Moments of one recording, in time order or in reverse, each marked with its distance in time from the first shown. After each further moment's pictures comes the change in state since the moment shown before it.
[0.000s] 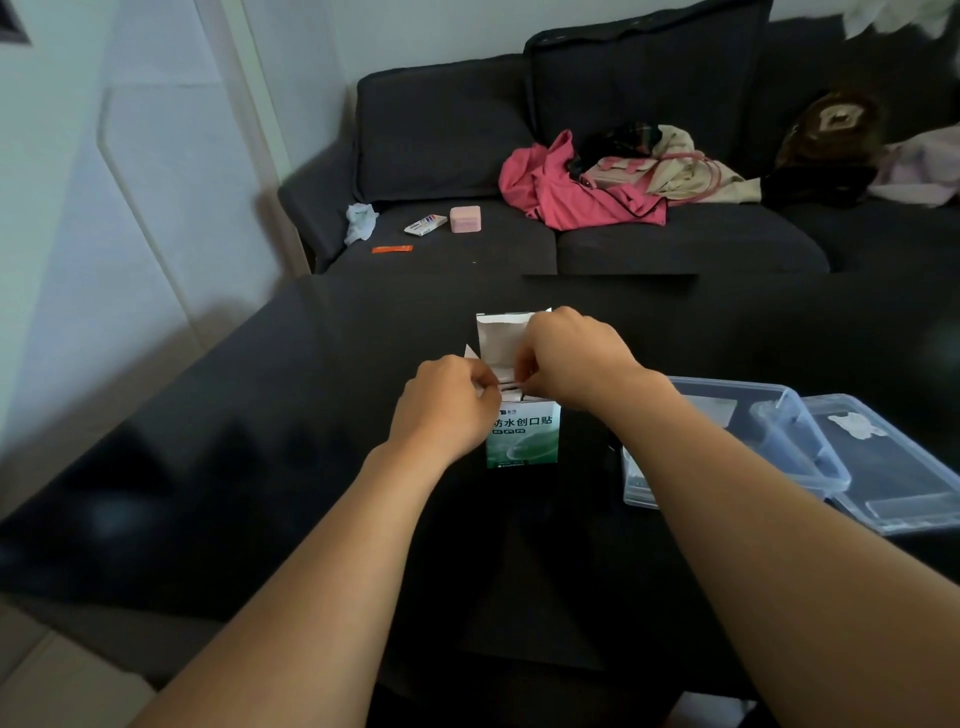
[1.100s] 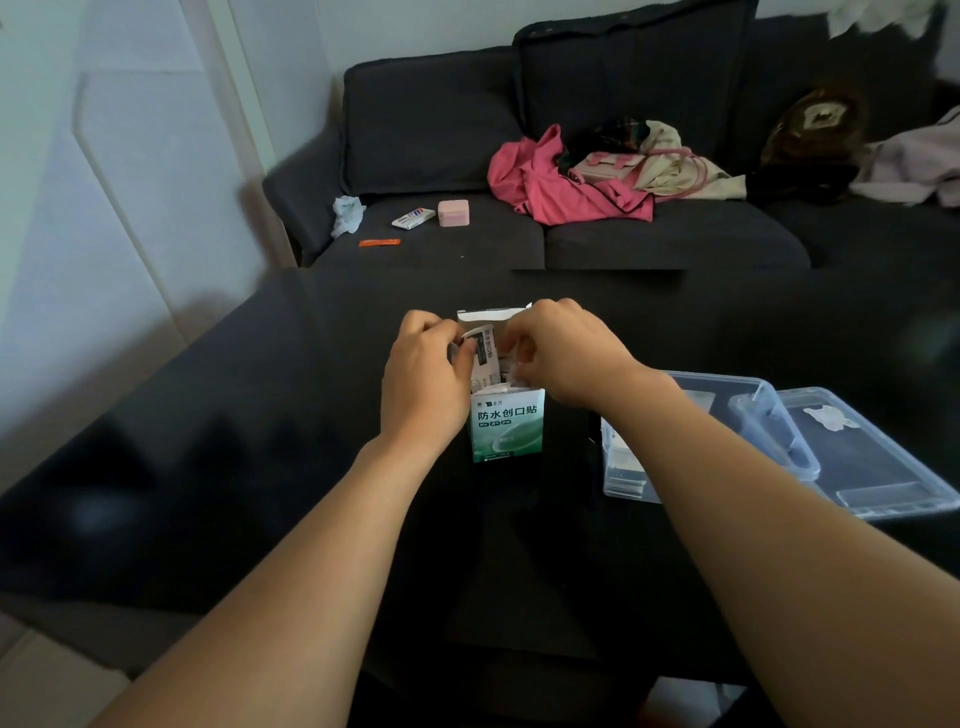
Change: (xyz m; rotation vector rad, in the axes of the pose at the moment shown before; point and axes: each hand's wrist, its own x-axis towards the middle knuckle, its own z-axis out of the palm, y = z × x) left_hand 0.011 -0.003 0.012 -0.104 0.374 0.172; right_hand -0.007 0.017 0.002 0.121 0.080 -0.095
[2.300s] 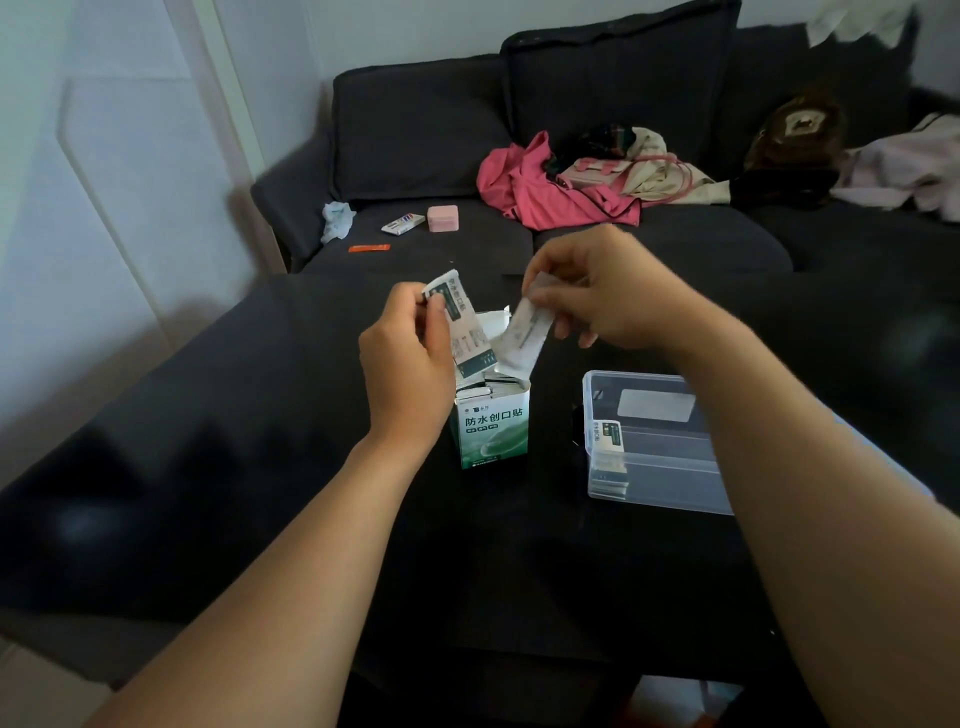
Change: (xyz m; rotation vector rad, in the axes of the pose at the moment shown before) left_hand 0.004 0.019 -0.008 -0.297 0.305 0.103; right_hand -0.016 0.014 -0.076 0.394 0.038 -0.007
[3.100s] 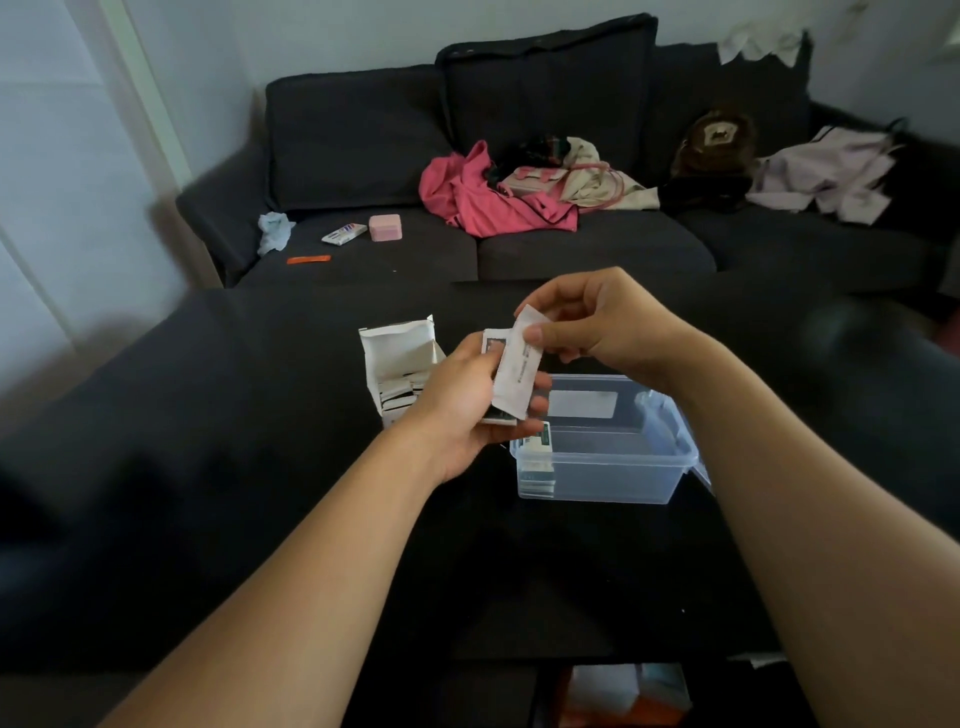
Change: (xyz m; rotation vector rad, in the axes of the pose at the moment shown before) left_hand -0.022 0.086 0.049 -0.750 -0.713 -0.989; right_hand -0.048 0.048 -0.032 0.399 -0.017 0.212
